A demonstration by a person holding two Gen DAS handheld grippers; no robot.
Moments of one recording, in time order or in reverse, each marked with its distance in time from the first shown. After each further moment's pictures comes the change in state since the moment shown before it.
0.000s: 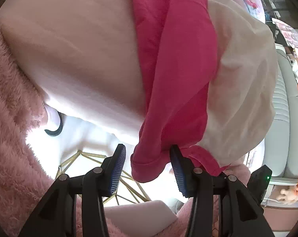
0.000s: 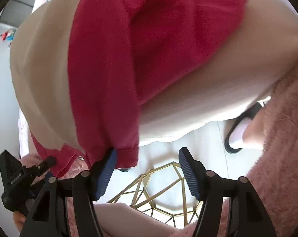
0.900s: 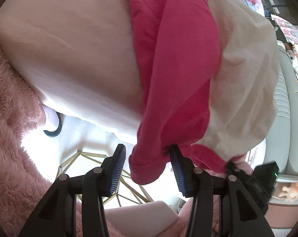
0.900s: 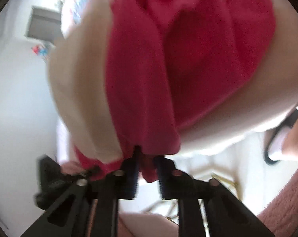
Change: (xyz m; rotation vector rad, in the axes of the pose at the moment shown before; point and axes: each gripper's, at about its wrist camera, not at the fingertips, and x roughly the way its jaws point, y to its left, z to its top) left arm 0.006 0.010 0.002 0.018 0.012 0.002; right arm -0.054 0.002 0.017 0.002 -0.161 0.374
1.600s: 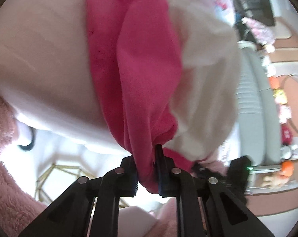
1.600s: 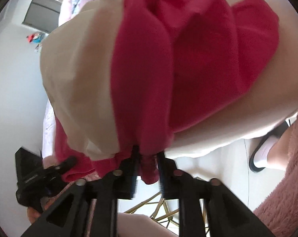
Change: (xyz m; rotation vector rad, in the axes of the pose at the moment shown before) left arm -0.028 0.019 -0.003 0.072 -0.086 -0.322; right arm 0.013 -0.039 0.001 -0.055 0.078 -0.167
